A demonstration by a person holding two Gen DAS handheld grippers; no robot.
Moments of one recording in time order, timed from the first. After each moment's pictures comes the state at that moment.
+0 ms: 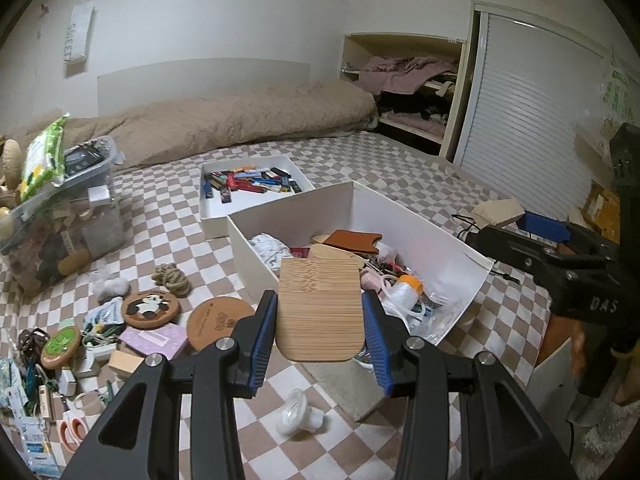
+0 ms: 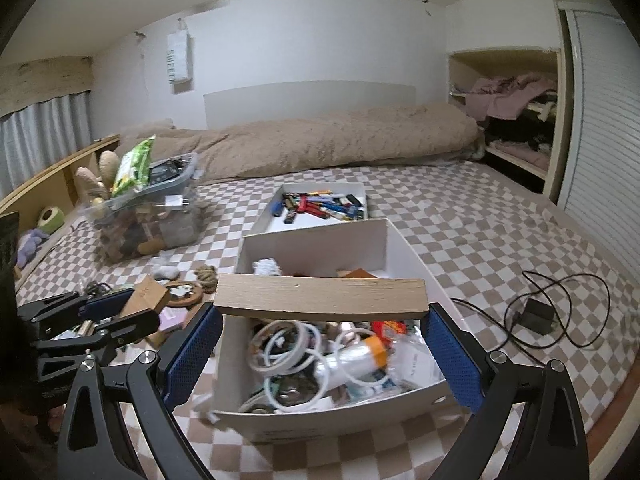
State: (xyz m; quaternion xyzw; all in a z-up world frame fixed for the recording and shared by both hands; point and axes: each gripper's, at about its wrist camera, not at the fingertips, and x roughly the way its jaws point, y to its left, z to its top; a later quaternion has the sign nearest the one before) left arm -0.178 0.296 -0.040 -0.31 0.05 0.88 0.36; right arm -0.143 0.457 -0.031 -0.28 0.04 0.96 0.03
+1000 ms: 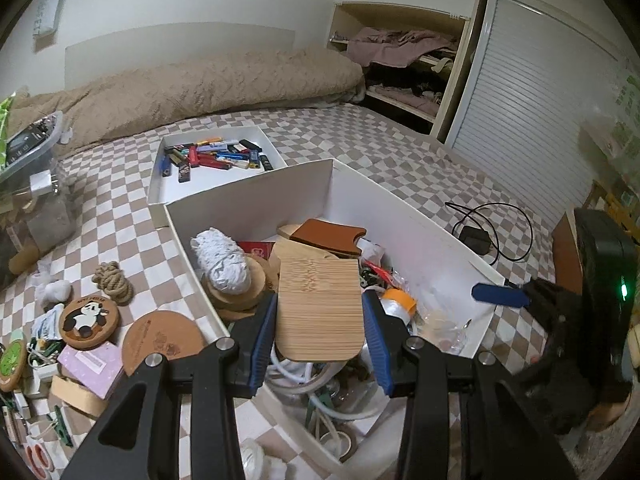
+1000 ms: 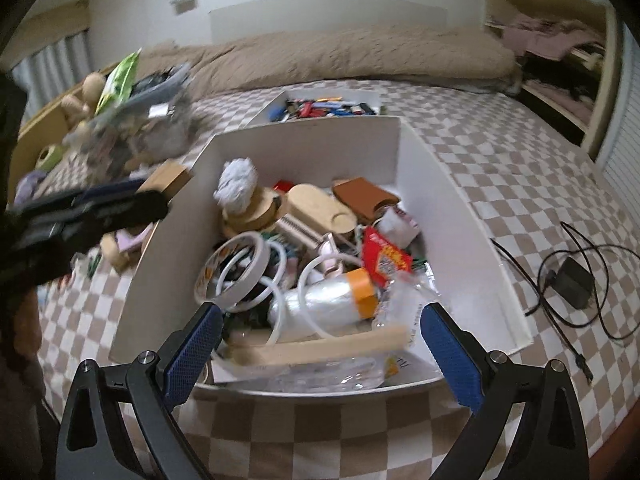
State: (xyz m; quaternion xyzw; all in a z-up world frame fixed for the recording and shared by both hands) left arm -0.228 0.370 -0.066 -0.36 0.05 0.85 0.38; right arm -0.193 0.485 -0.110 -0.42 0.00 0.91 -0.03
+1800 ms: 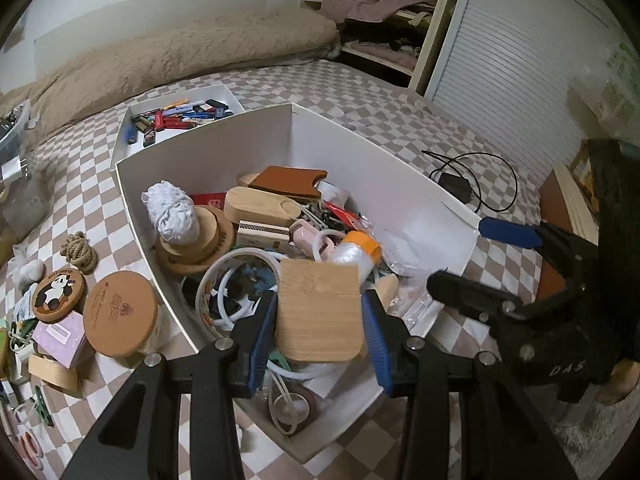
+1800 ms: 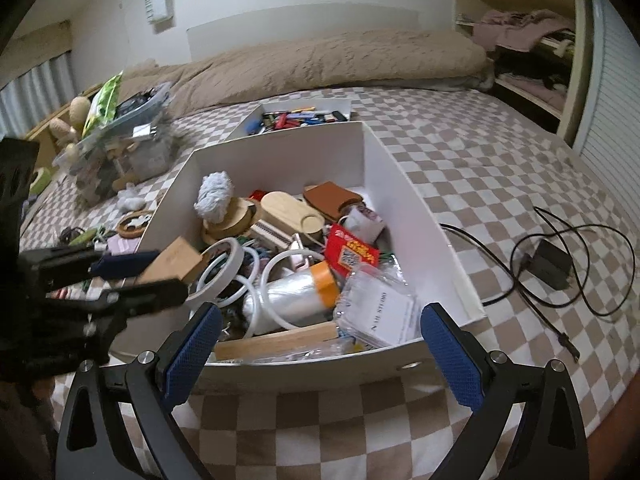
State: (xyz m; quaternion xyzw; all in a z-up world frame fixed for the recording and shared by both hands) left arm -0.198 0.396 -0.087 -0.42 0.09 0.81 0.40; right arm -0.174 0.513 -0.098 -0.40 0.04 0.92 0.01
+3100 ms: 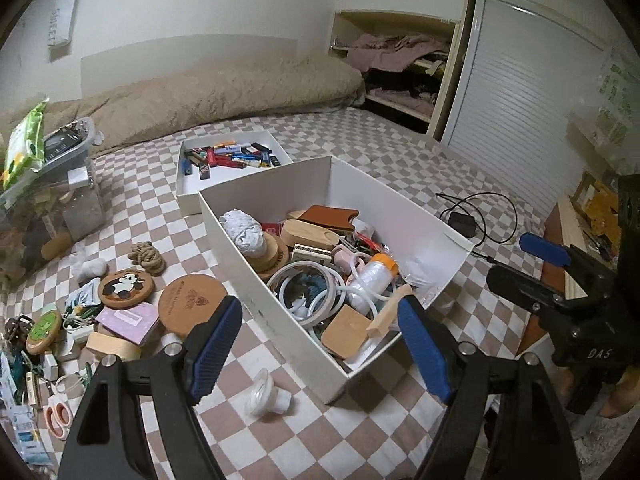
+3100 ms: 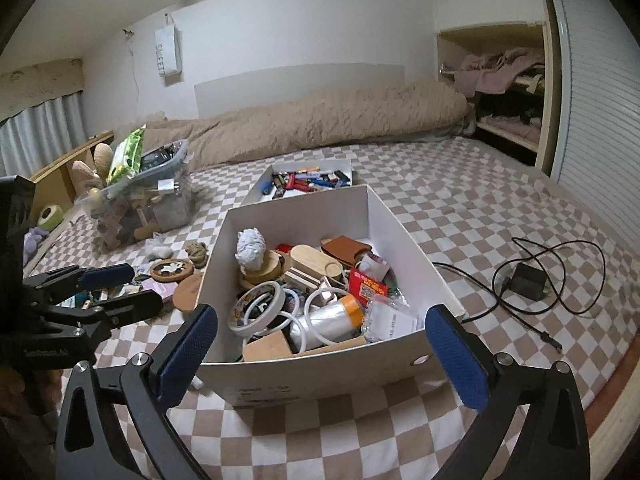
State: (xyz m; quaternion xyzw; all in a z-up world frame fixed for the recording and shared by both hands) left arm -0.163 0.311 -0.040 -0.35 0.06 0.86 0.37; right arm -0.111 0.476 -0.047 -0.30 0.05 0.95 0.02
